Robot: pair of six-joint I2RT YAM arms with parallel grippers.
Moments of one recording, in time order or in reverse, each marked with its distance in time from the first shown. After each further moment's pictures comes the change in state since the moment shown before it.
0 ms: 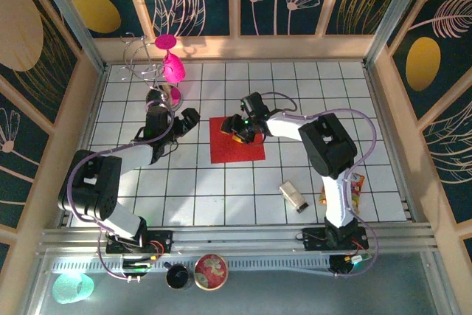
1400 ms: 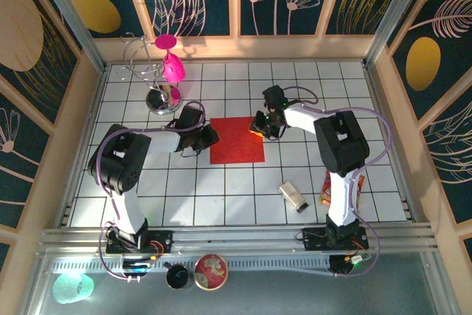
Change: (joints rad) left arm -0.196 0.298 0.252 -0.284 0.113 0.046; right arm -0.158 -0.031 0.016 -0.262 0.100 -0.220
